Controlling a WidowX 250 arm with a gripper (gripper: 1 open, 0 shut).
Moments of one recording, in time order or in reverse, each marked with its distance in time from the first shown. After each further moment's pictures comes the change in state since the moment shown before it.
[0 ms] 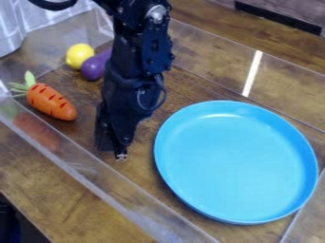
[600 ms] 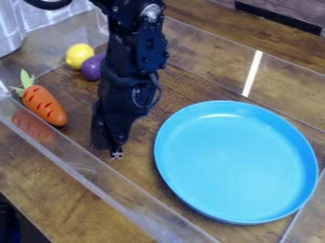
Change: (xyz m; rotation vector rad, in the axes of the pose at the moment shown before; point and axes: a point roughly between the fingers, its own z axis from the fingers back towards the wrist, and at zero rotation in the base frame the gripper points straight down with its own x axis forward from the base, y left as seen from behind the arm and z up) arm -0.004 0.004 -0.003 -0.003 0.001 -0.002
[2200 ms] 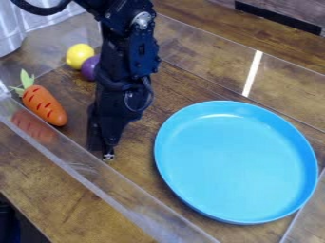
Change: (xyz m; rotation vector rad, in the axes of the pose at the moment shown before) arm -0.002 0.008 -0.010 0.008 -0.014 -0.045
